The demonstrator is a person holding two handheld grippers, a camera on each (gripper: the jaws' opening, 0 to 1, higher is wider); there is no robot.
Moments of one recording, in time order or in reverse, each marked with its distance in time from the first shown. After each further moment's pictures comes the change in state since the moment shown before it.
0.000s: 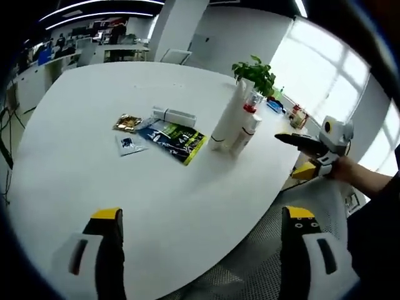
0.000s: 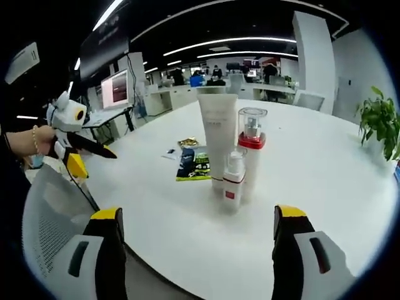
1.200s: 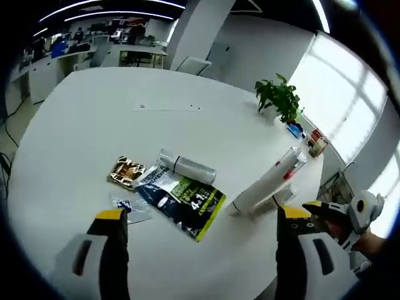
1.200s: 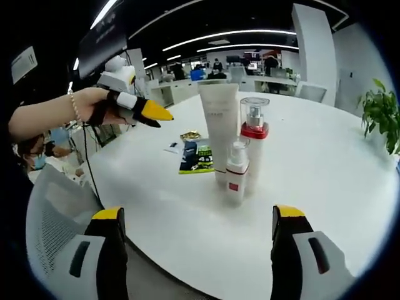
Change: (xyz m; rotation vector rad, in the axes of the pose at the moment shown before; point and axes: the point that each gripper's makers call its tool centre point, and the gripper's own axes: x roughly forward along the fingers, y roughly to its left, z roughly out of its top) left arm 0.087 0.030 0.121 -0.102 -0.055 0.100; right arm 0.001 0.005 -0.009 0.029 0.041 0.029
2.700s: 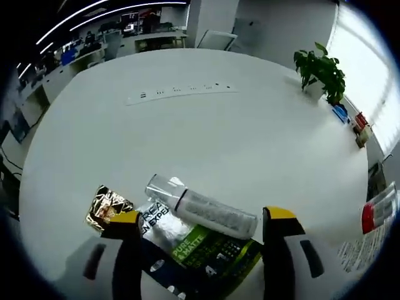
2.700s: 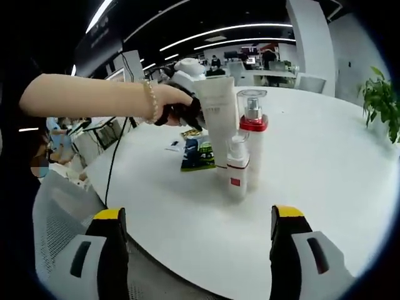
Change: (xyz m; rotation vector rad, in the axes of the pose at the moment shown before) left arm 0.115 0.015 0.019 0.047 0.130 0.291; right arm 0.001 0.000 -0.005 0.052 0.017 0.025
